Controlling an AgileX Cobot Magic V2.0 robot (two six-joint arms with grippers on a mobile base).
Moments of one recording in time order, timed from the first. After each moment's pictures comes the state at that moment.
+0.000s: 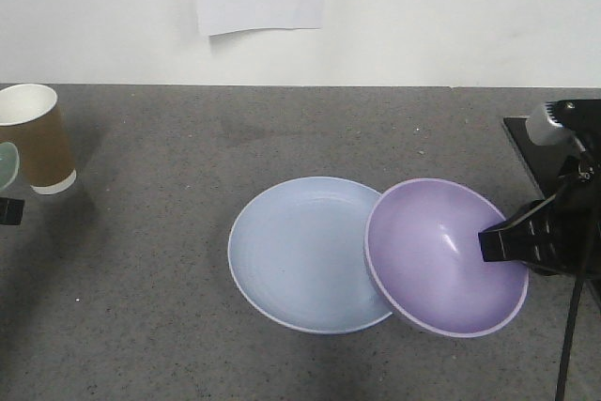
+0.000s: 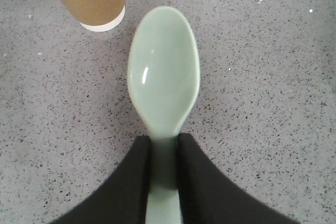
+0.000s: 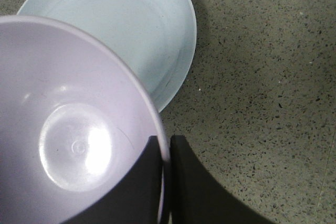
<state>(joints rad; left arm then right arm) 0.00 1.13 -0.94 -0.07 0.82 0.11 0.15 1.08 -0.89 0.38 0.87 -0.26</state>
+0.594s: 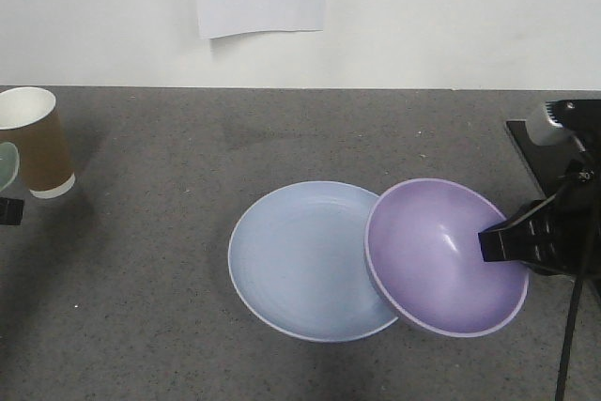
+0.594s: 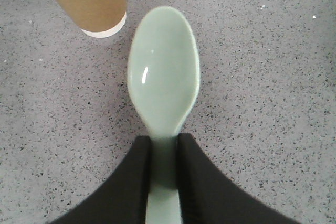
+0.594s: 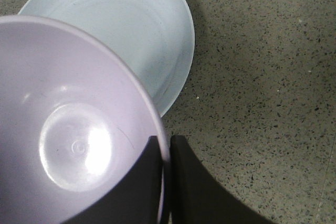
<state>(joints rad) 0.00 1.13 -0.94 -0.07 0.82 0.11 0.15 1.08 -0.89 0.38 0.87 -0.26</state>
